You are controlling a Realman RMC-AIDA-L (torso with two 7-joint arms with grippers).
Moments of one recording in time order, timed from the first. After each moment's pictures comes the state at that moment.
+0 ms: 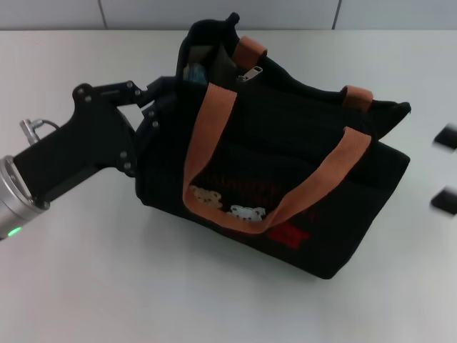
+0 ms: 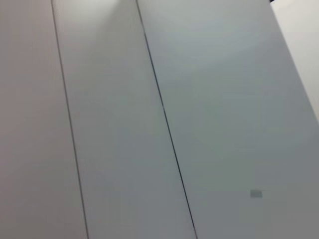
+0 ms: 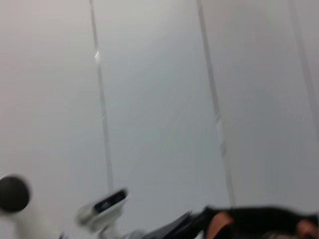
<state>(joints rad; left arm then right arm) -0.42 -2.08 0.73 0.27 1.44 1.80 -0.46 0.31 2.06 -0.39 -0.57 -1.86 -2.14 1.07</state>
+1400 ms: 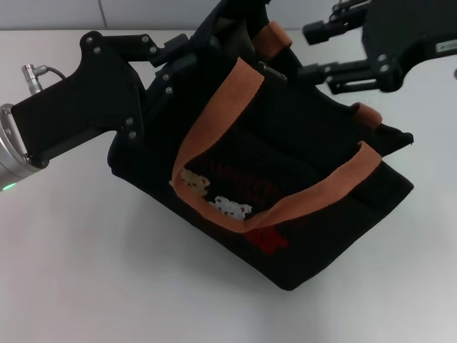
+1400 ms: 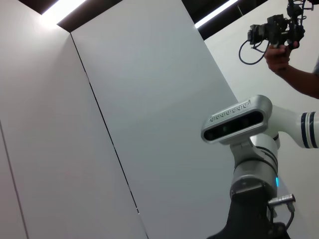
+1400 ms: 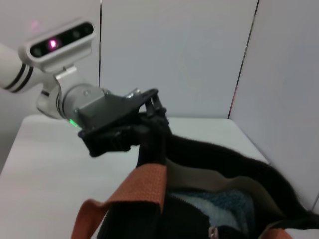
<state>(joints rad) -0.48 -2.08 0.78 0.46 1.42 1.88 -0.56 0.65 2.06 -0.93 -1.44 -1.99 -1.77 1.81</state>
